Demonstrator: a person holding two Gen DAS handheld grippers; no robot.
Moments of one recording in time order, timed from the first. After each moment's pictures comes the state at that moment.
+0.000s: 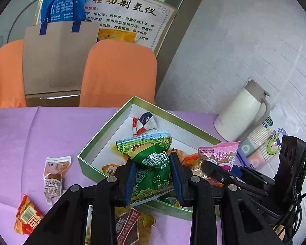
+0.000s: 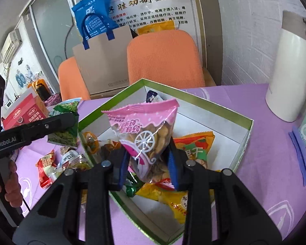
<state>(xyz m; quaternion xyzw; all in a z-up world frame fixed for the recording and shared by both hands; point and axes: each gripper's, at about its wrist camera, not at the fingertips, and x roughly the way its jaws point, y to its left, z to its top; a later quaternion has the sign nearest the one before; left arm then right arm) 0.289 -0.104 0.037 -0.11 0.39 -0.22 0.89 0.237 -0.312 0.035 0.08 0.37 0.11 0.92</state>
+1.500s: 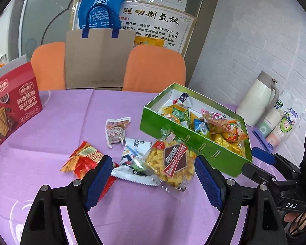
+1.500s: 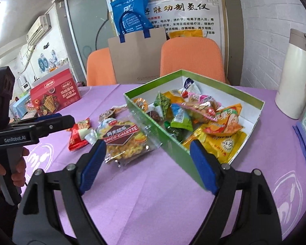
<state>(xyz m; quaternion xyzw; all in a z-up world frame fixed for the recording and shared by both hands) 0.157 -0.023 0.024 -0.08 0.36 -0.12 0.92 0.126 -0.259 0.035 0.03 0.33 0.19 0.92</state>
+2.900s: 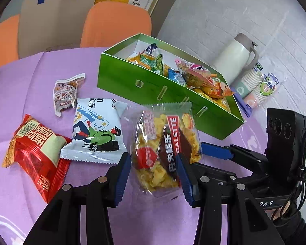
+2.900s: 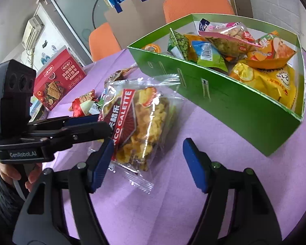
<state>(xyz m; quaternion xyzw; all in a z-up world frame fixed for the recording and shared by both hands) 0.188 -0.052 -0.033 -0.08 0.46 -0.27 0.84 0.150 -0.241 -0.036 0.12 0.43 0.23 0.86</state>
